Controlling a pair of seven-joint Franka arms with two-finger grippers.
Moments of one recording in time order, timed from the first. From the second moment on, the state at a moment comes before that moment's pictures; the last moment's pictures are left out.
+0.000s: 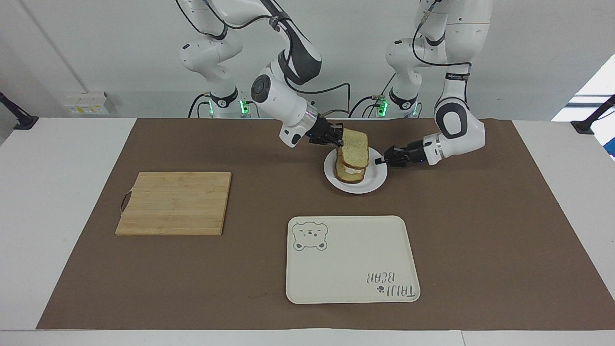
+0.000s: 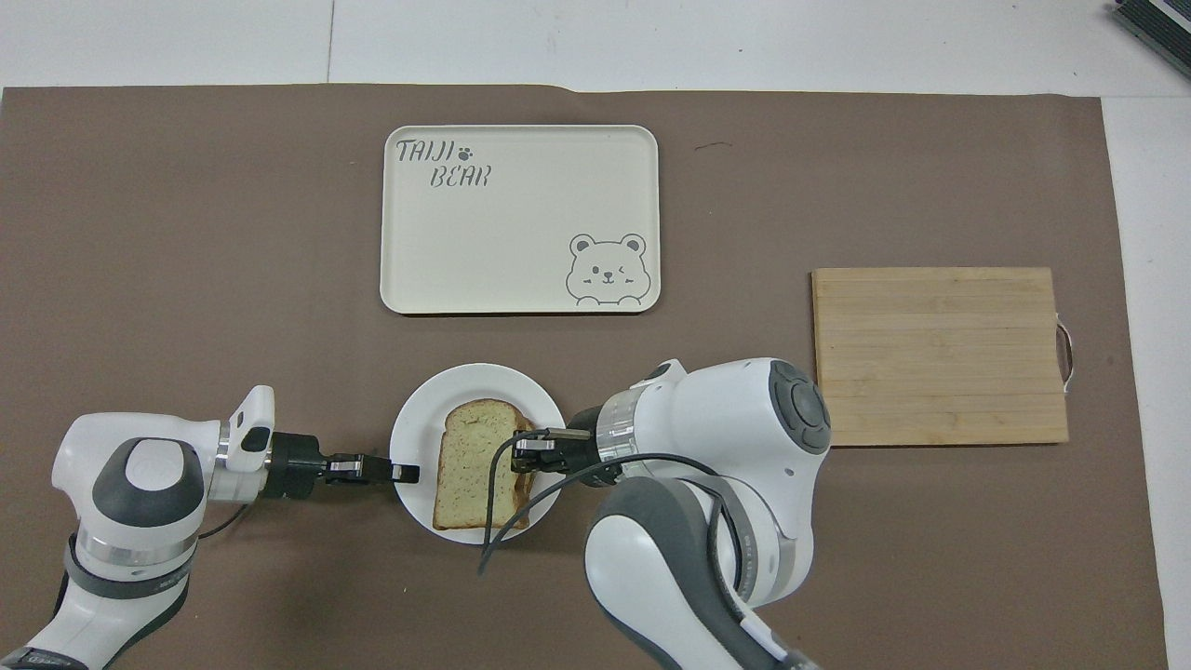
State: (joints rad) left arm 0.02 0.07 -0.06 -2.52 -1.13 1.99 0.80; right arm 0.70 0.11 -0.04 -2.09 0.92 2.33 0.15
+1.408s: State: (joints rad) left arm 0.02 0.07 -0.06 -2.52 -1.14 1.98 0.79; right arm 0.68 0.23 -0.06 -2.09 0.83 2.57 0.02
